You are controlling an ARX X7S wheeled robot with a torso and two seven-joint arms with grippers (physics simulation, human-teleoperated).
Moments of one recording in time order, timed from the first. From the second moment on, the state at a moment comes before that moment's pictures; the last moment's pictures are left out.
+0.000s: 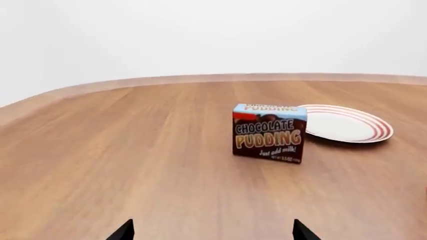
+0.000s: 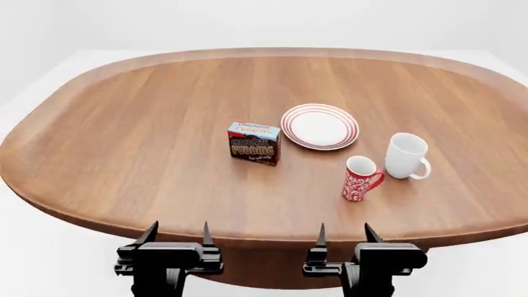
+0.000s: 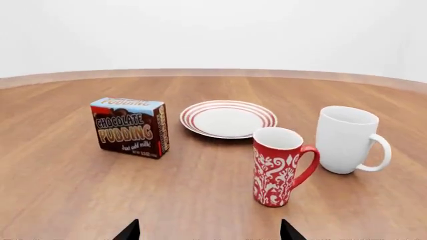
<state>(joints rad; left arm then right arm) -0.01 -0.08 0.10 0.01 -0.08 -0.04 -0.09 0.02 0.08 -0.10 0.01 0.08 0.05 0.11</state>
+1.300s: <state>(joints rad) -0.62 -0.23 0.06 0.50 -0.24 -1.03 -0.09 0.66 0.21 -0.03 -0.46 0.30 1.10 0.11</state>
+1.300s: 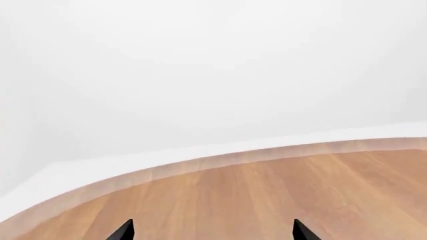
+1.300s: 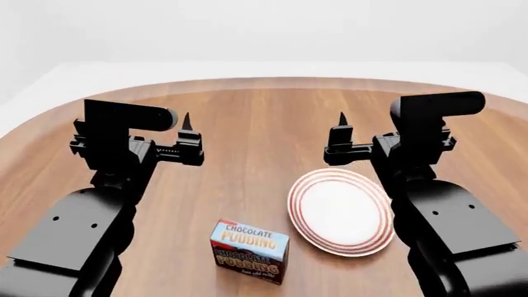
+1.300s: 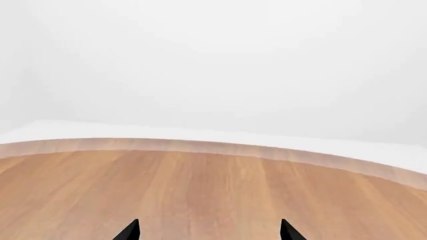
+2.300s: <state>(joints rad) -0.62 -0.24 0.07 0.49 -0.27 -1.03 -0.11 0.87 0.32 -0.17 -0.54 0.53 1.46 0.02</state>
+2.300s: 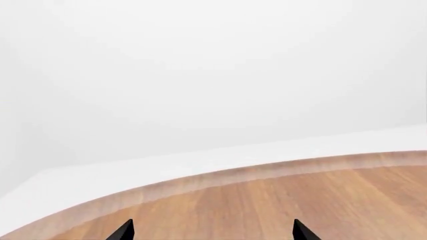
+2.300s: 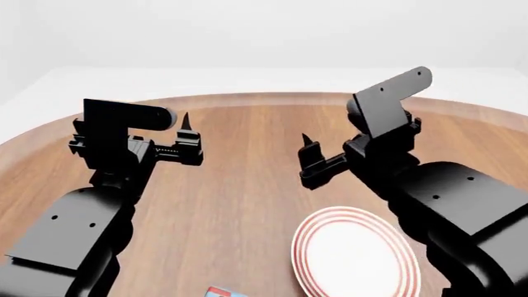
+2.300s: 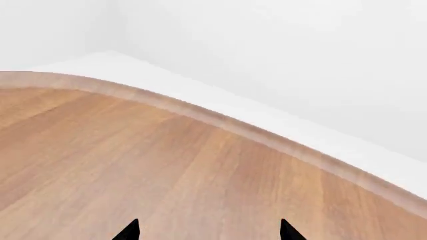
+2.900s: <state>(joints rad) -0.63 -0.25 0.07 0.49 -0.28 -1.03 -0.11 1.03 0.57 -0.36 -0.60 1.15 1.54 0.17</state>
